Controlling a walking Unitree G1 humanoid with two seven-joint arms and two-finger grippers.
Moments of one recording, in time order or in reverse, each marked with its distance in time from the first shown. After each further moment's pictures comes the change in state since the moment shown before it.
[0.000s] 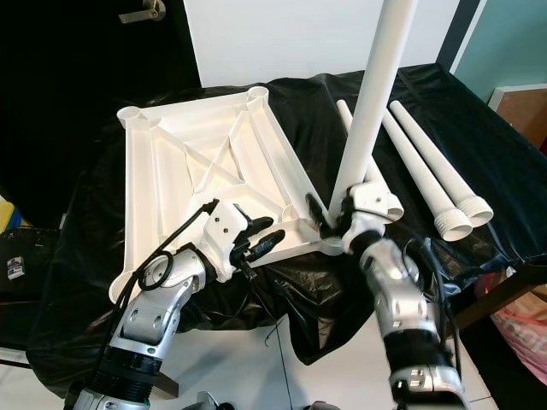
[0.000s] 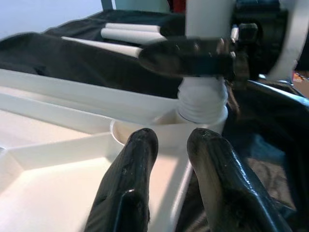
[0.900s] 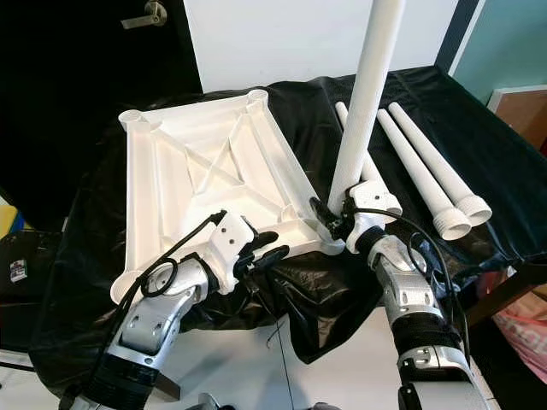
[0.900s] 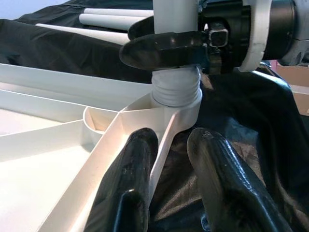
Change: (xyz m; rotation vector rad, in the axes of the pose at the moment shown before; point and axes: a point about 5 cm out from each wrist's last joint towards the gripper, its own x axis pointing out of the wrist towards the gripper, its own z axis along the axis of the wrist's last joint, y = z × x) left arm -0.003 -0.011 -0.006 0.006 0.050 -0.058; right arm -0.001 -0.003 -0.021 0.022 0.076 0.017
